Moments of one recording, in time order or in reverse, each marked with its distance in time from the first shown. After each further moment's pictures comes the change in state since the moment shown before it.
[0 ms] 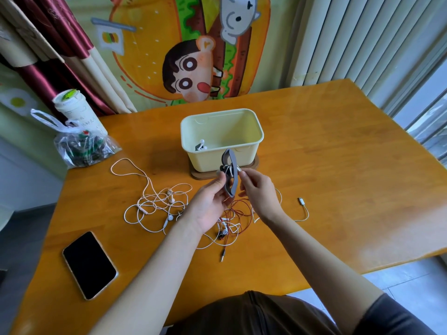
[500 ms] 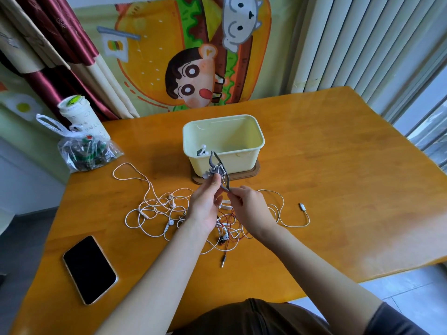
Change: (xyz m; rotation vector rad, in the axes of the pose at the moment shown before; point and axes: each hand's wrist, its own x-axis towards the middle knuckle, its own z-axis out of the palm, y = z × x) left_hand 0.011 -0.003 0.000 -0.001 0.336 0.134; right_hand -0.014 0.002 0.016 -0.515 -0.086 -0.167
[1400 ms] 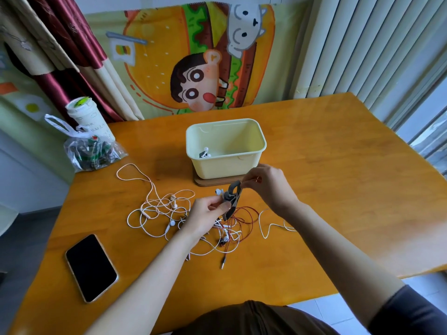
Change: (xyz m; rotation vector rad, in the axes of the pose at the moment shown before) left_hand -0.008 -0.004 -0.033 0.811 -0.270 0.235; right_hand 0.032 0.012 -0.055 -0.035 -0.027 -0.079
